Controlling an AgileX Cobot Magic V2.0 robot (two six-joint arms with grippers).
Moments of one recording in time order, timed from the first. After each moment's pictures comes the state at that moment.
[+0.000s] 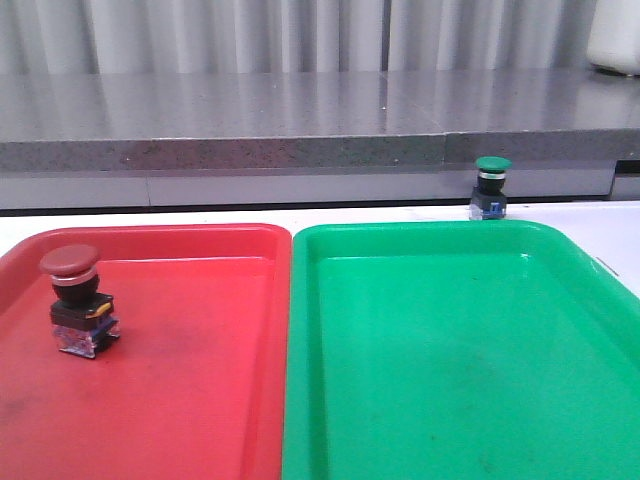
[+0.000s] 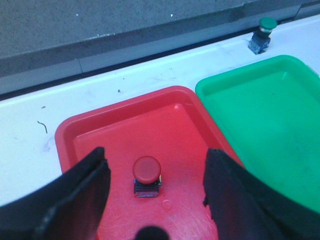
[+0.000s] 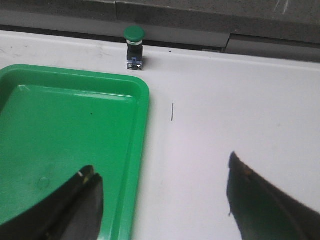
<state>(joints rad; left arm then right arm) -0.33 0.68 -0.83 -0.09 0.72 0.04 0.04 0.59 -0.66 0.04 0.67 -0.05</state>
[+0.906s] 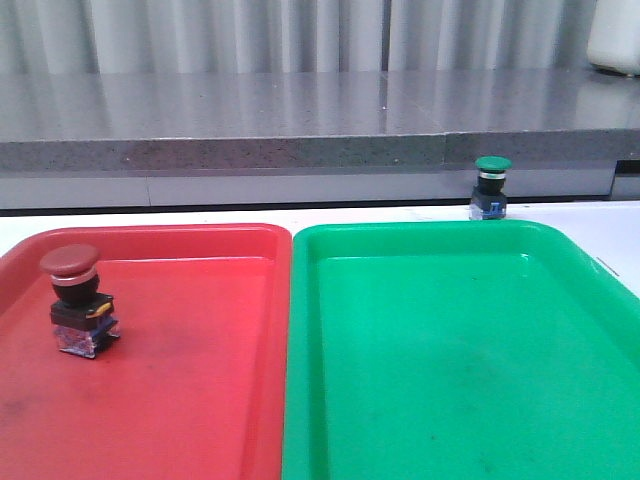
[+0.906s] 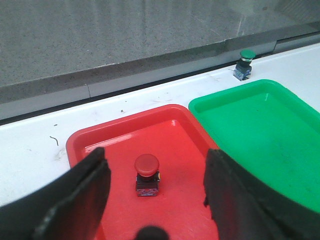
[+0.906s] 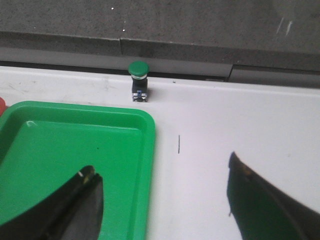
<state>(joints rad) -0.33 0.38 -0.72 -0.08 0.77 0.04 0.04 0.70 -0.69 0.08 0.53 -0.04</state>
